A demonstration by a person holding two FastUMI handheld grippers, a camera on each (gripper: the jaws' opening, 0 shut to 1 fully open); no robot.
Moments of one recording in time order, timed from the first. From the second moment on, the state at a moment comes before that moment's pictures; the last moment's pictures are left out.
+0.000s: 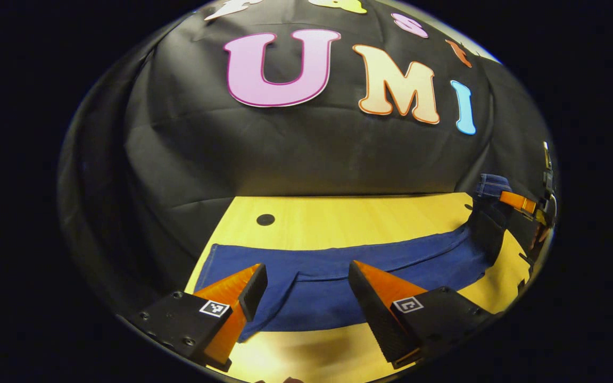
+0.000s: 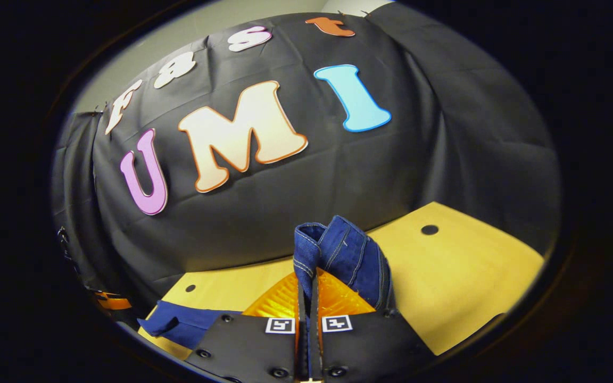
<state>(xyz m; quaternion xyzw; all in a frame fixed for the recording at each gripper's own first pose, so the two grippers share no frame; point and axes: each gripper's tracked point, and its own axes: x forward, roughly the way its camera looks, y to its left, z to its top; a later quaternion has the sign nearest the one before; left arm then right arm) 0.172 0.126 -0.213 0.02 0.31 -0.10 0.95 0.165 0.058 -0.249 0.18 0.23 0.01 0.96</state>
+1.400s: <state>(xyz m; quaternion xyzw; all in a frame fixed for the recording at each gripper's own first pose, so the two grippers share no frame) 0.175 0.286 -0.372 0.00 0.45 -0.06 0.89 0.086 0.162 -0.310 0.16 0.31 0.04 0.94</state>
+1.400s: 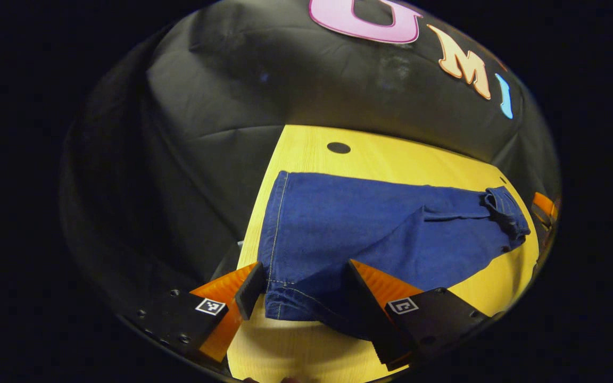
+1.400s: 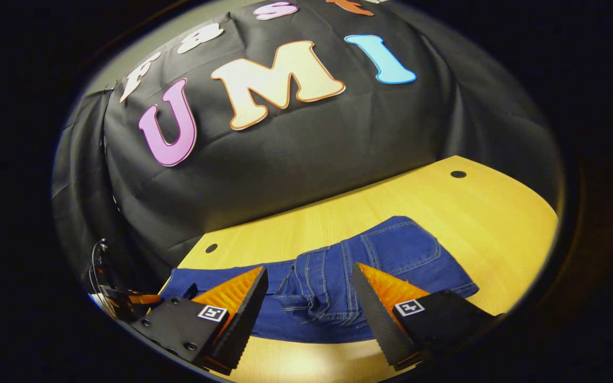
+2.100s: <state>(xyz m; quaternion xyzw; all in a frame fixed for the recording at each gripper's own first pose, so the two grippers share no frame) 0.181 0.258 -0.373 0.00 0.46 -0.06 0.88 0.092 0.149 -0.296 0.14 0.30 0.06 0.94</state>
